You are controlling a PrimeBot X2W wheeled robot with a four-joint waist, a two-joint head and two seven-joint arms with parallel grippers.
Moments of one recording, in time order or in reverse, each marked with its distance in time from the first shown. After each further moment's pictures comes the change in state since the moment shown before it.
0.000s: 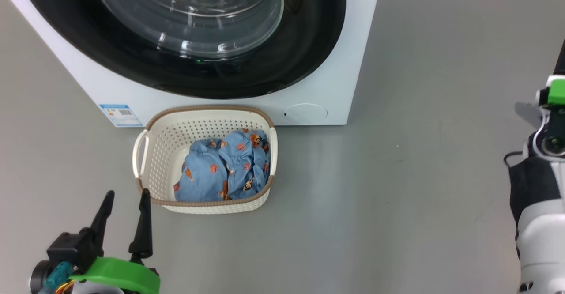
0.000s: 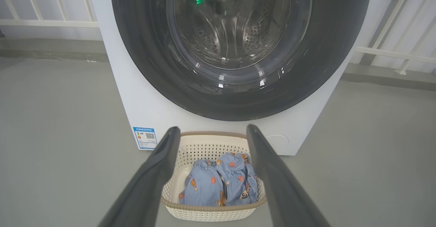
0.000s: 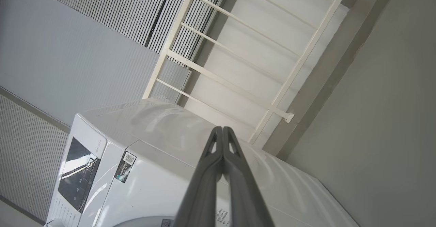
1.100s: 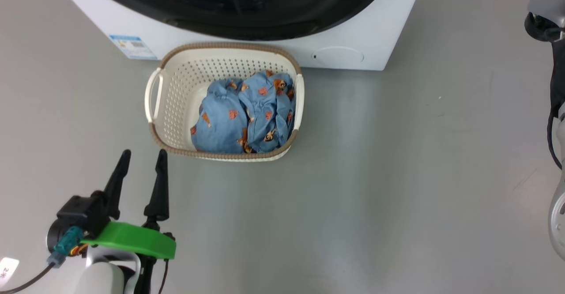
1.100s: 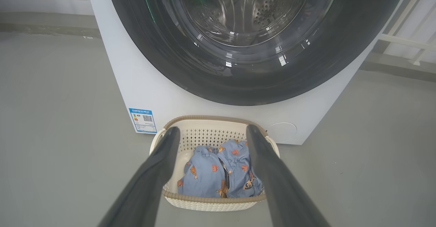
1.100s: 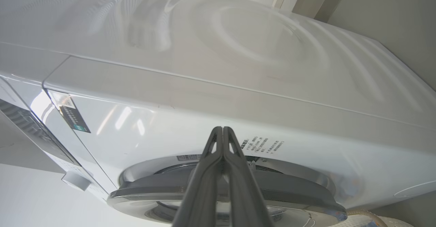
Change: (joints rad) left arm -0.120 -0.019 -0.060 -0.006 -0.037 0.000 0.000; right arm -0.517 -0.092 -0.044 0.408 0.103 0.000 0.553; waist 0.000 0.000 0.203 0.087
